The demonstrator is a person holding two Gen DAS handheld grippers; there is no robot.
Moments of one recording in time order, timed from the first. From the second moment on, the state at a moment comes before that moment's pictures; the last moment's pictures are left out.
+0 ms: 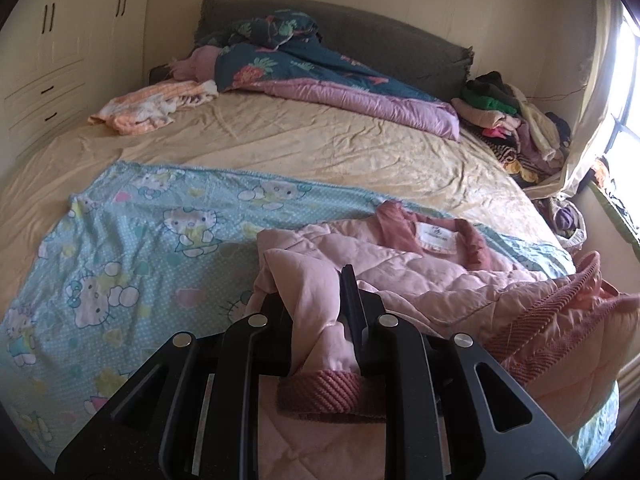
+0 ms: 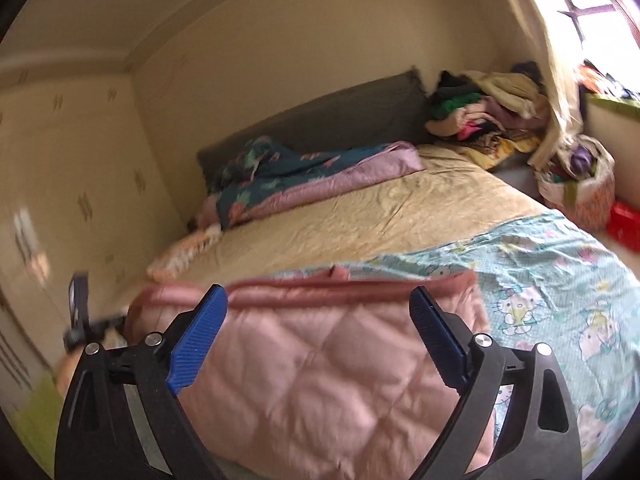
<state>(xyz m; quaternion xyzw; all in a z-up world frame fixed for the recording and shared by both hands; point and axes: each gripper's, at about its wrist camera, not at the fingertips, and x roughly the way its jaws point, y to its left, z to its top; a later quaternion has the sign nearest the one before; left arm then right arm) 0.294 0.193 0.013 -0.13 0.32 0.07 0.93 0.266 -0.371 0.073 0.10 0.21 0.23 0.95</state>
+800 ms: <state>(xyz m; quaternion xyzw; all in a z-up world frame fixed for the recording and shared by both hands) 0.301 0.194 0.006 -0.15 0.33 0.07 0.93 0.292 -0.366 0.003 0.10 0.32 0.18 0.92</state>
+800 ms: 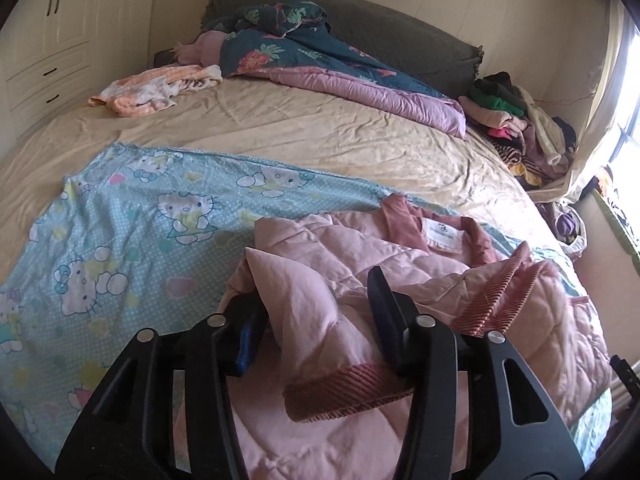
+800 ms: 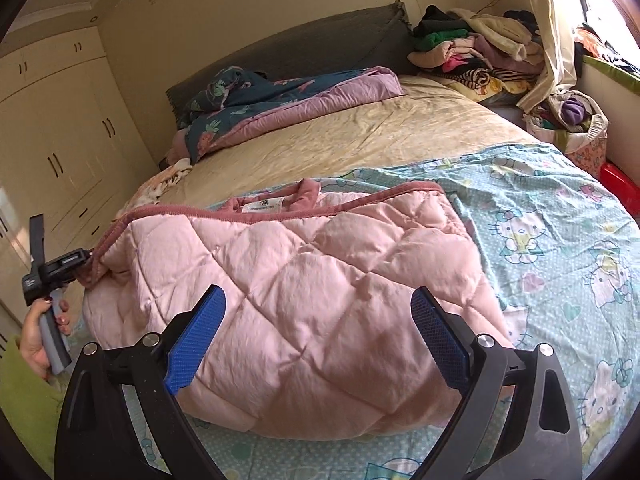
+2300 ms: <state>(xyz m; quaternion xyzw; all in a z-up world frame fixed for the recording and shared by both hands) 0.275 0.194 -0.015 -0.09 0.33 0.07 0.94 0.377 -0.380 0.006 0.03 0.33 0.11 0.94</state>
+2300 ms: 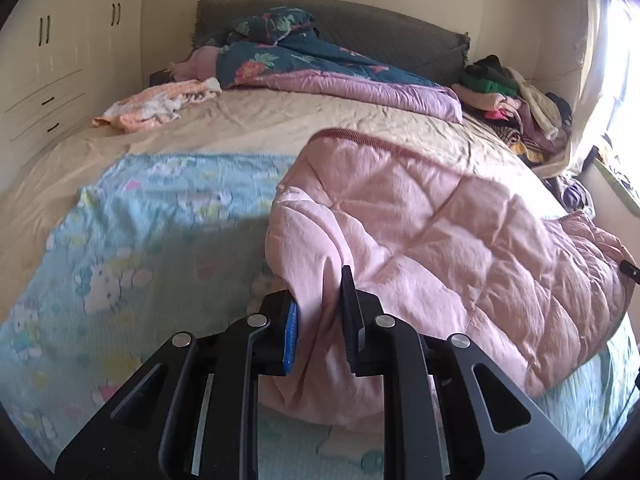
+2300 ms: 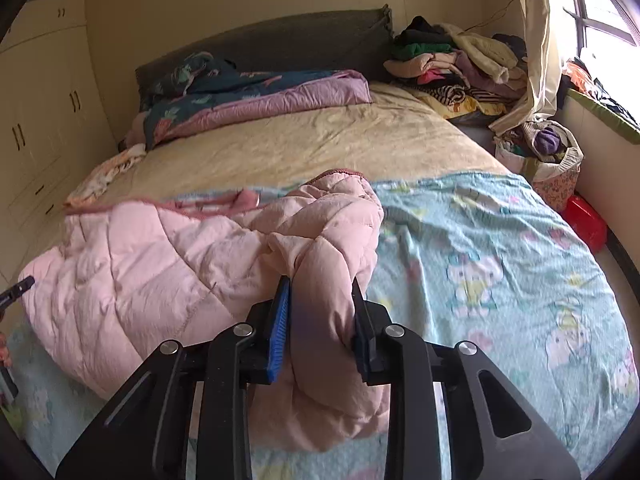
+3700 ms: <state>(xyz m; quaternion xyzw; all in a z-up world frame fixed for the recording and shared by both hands) 0.331 0.191 -0.050 -0.06 0.38 0.12 0.91 0.403 -0.383 -0.034 0.05 0.38 0.09 0.92</state>
